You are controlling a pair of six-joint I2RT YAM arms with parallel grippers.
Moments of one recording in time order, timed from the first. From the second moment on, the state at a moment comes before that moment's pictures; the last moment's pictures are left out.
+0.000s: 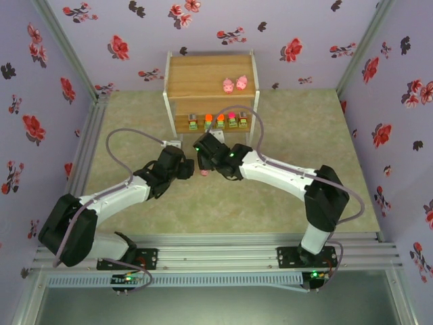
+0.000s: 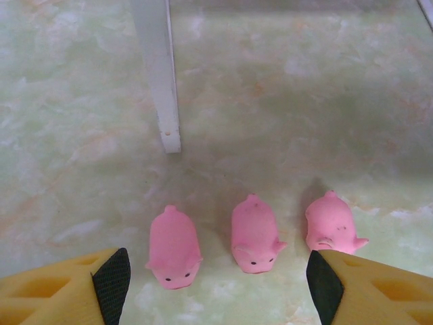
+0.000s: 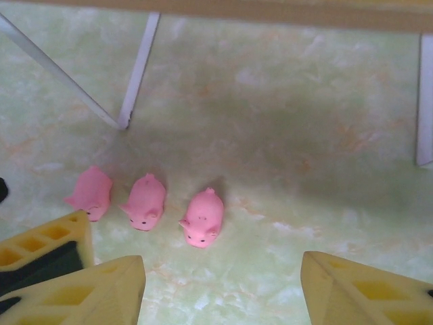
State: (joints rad) left arm -0.66 1.34 0.71 -0.14 -0.30 -0.43; right arm 0.96 1.74 1.38 -0.60 0.35 0.65
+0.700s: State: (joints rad) left arm -0.59 1.37 0.73 -0.22 -0.30 -0.48; right arm 0.95 1.94 1.38 -0.54 0.32 0.69
